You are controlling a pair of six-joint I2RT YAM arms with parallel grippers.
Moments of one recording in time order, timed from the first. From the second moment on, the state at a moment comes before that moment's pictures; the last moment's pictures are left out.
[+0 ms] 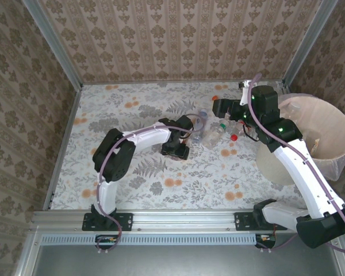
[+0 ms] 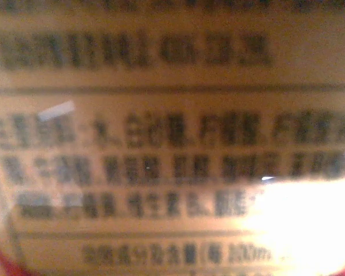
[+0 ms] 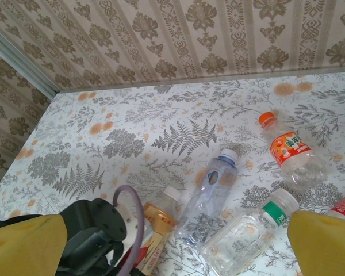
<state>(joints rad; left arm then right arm) -0.82 2.00 1.43 -0.85 0.02 -0.43 0.30 1.14 1.28 -0.60 -0.06 0.34</state>
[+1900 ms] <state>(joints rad) -0.69 1.38 1.00 -0.11 0.59 -0.29 0.42 1.51 1.27 -0.03 -0.60 0.82</state>
